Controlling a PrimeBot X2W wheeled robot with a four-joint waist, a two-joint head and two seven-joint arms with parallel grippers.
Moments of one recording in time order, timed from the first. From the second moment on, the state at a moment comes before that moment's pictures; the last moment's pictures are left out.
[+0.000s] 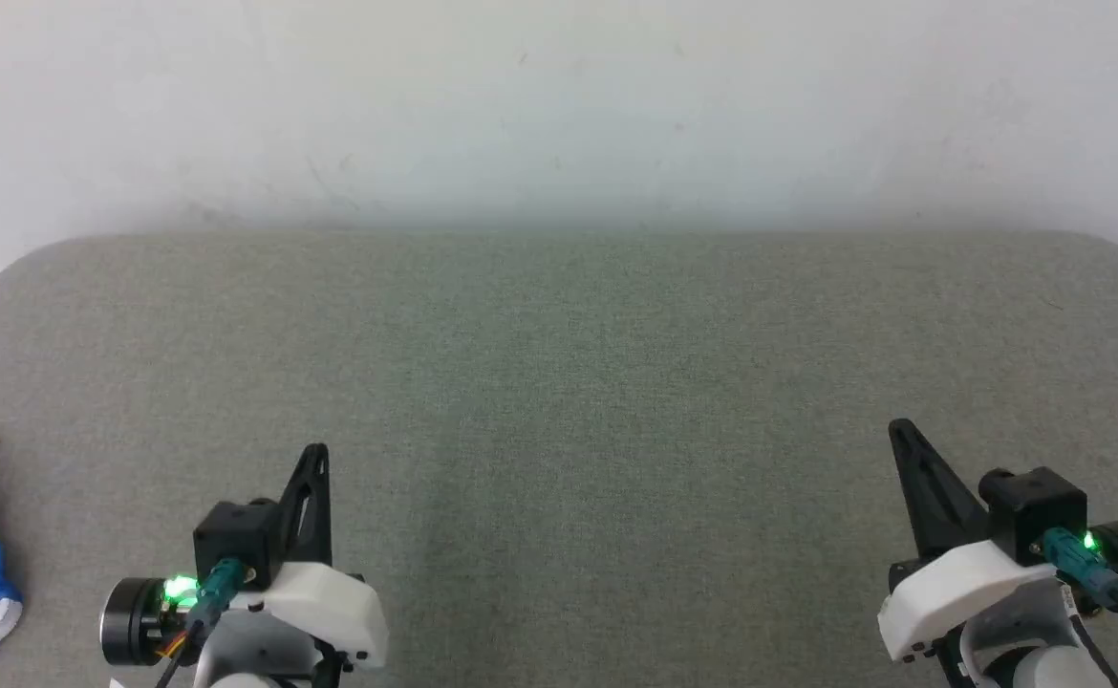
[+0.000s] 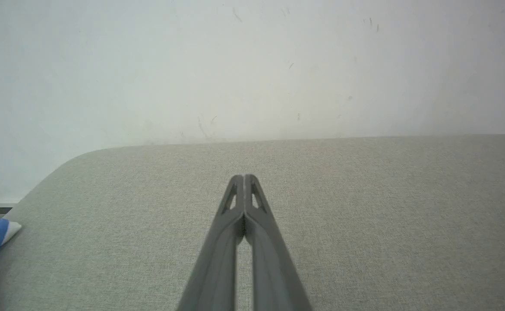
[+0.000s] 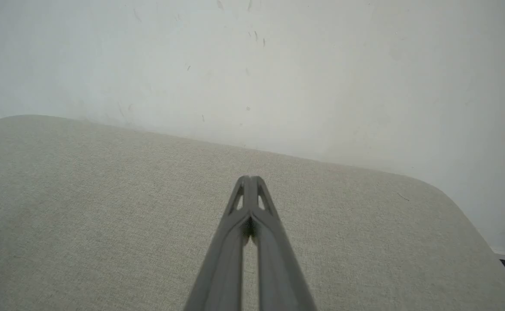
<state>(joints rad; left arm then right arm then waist) 0.01 0.05 0.00 0.00 0.00 0.01 0.00 0.01 -0.05 0.00 0.00 0.01 0.13 0.00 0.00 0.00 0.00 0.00</state>
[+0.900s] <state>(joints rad) 0.01 0.05 0.00 0.00 0.00 0.01 0.00 0.01 -0.05 0.00 0.00 0.01 0.13 0.00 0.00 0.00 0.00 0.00</state>
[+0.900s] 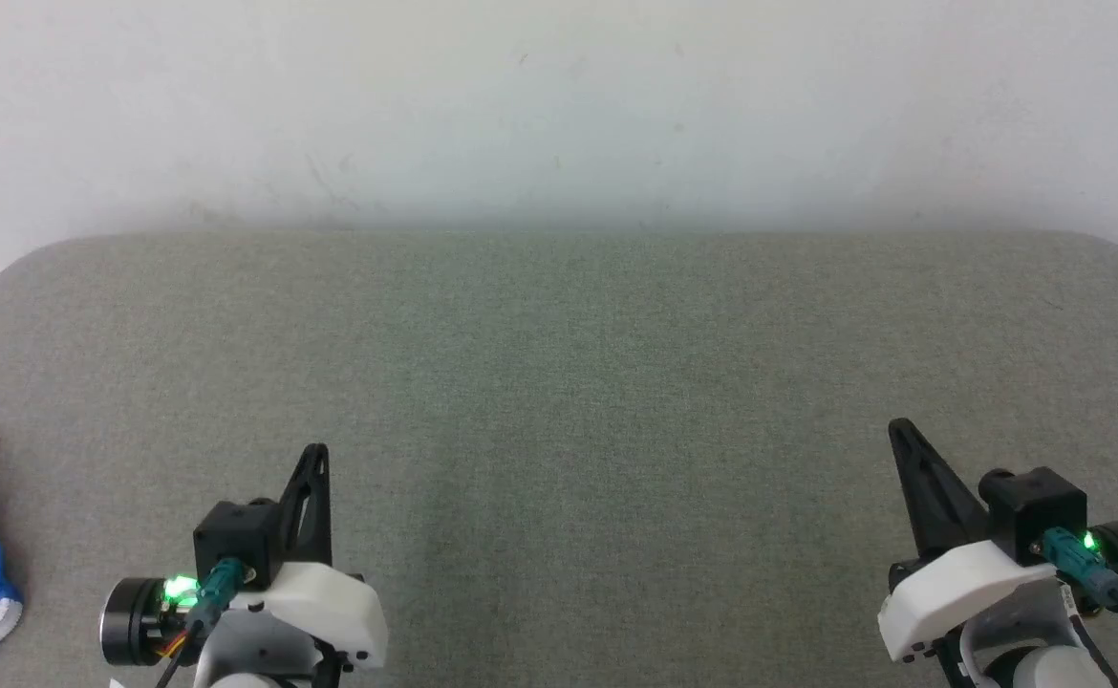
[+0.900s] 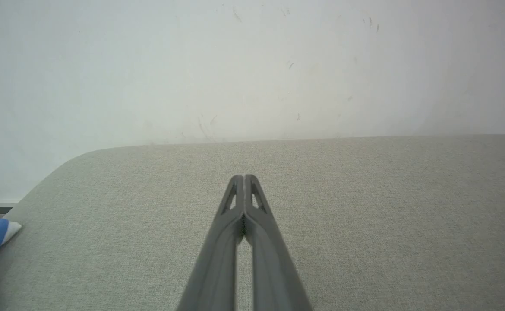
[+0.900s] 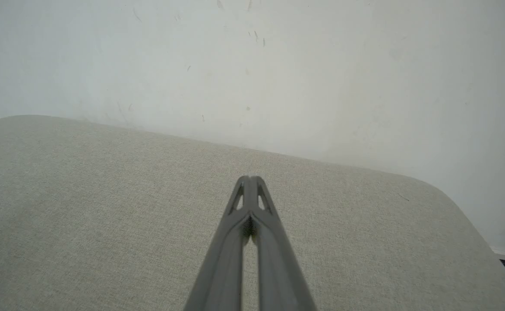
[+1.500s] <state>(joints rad) 0.01 0.05 0.00 0.01 0.00 0.01 0.00 0.02 -0.05 0.00 0.00 0.01 0.13 0.00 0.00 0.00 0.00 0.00</state>
